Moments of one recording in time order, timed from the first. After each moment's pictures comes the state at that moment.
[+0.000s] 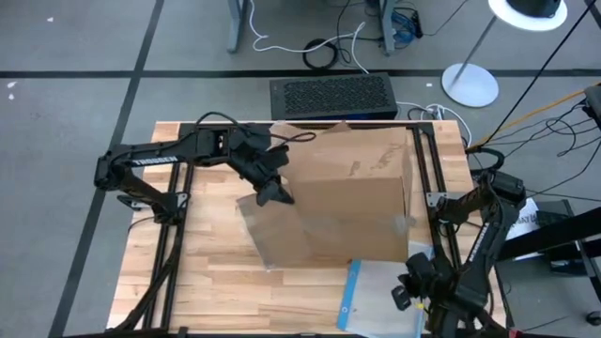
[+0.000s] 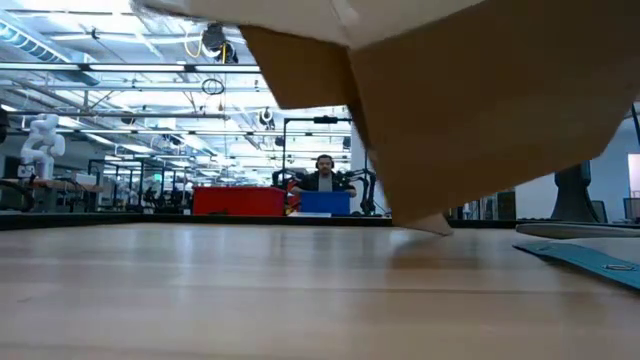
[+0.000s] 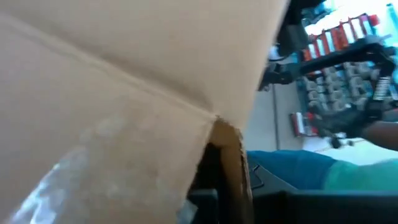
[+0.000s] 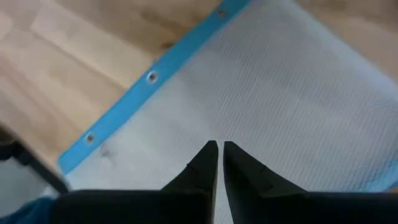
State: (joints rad) left arm 0.10 1.42 1.47 -0.64 0.62 -0.62; right arm 1.08 1.63 1.21 -1.21 0.50 2.22
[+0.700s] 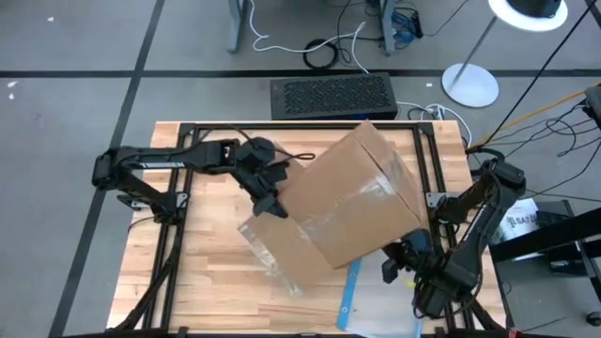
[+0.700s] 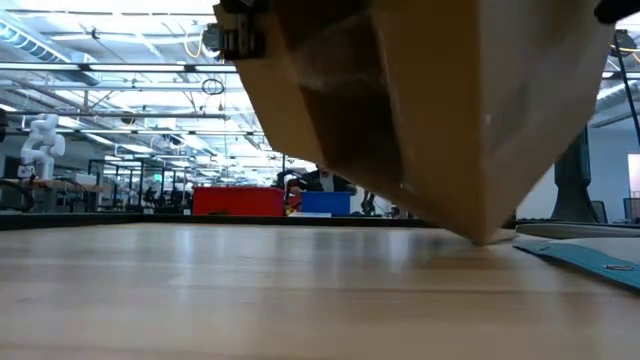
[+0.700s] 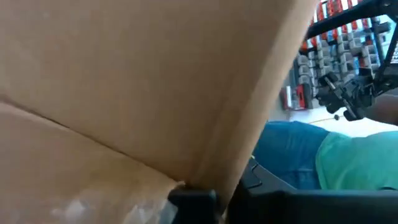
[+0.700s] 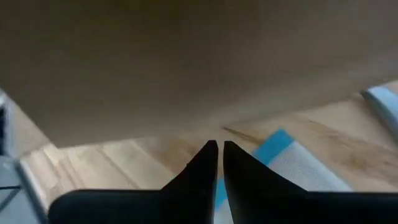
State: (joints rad) left arm 0.08 1.43 1.26 -0.59 0.71 -0.56; right arm 0.96 1.51 1.21 -1.33 0.92 2.13
